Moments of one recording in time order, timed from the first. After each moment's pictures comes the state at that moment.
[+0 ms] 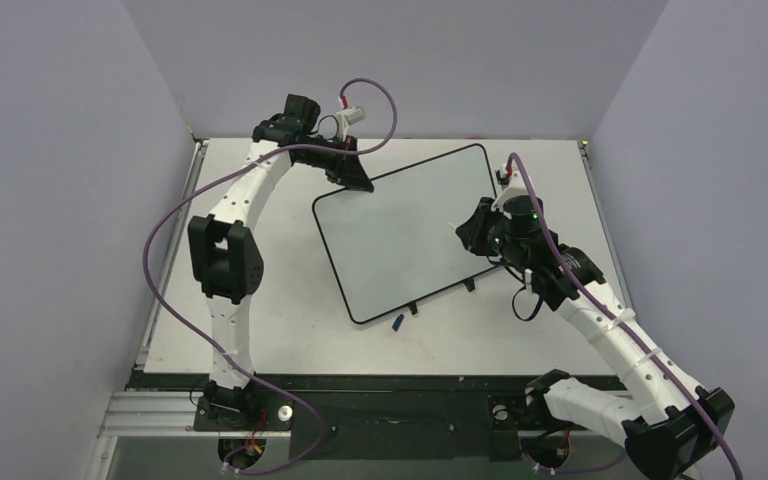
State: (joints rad) left arm -0.28 2.18 2.16 -0.96 1.00 0.13; right arm 0.50 1.04 1.02 -0.49 0.05 0.48
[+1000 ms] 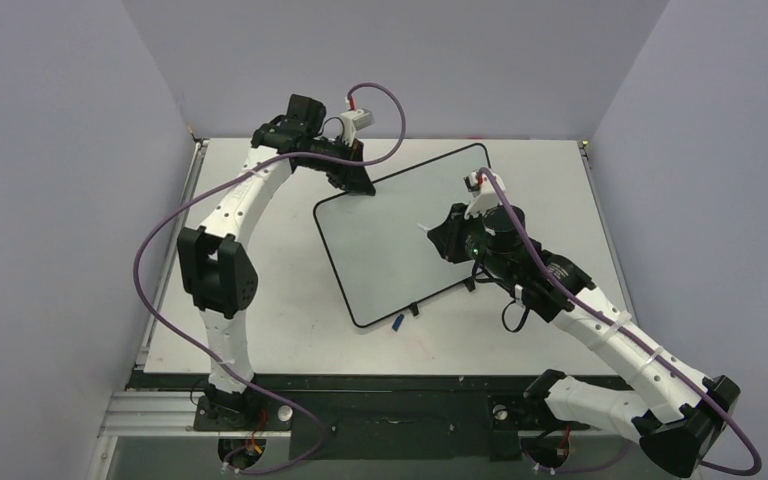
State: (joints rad) left arm -0.33 2.02 2.03 -0.92 0.85 0.17; right arm 0.71 1.03 1.04 -0.40 0.09 0.41
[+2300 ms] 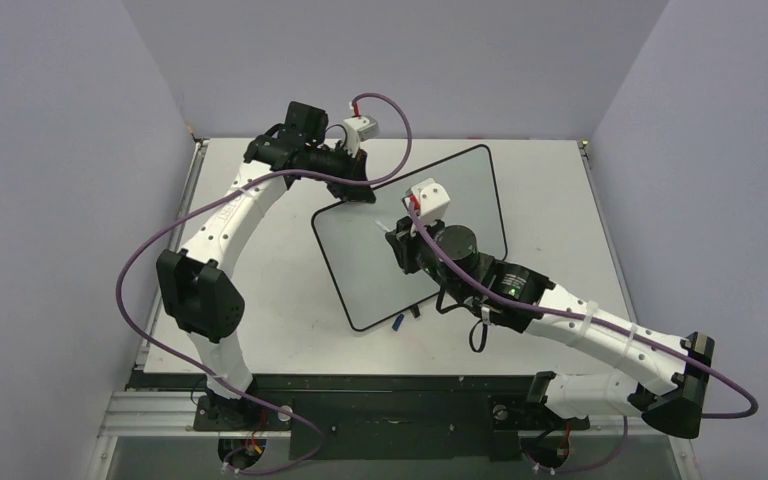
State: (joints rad) left arm -0.40 1.82 1.86 -0.86 0.71 0.19; right arm 1.05 1.16 1.13 -0.23 0.39 0.19
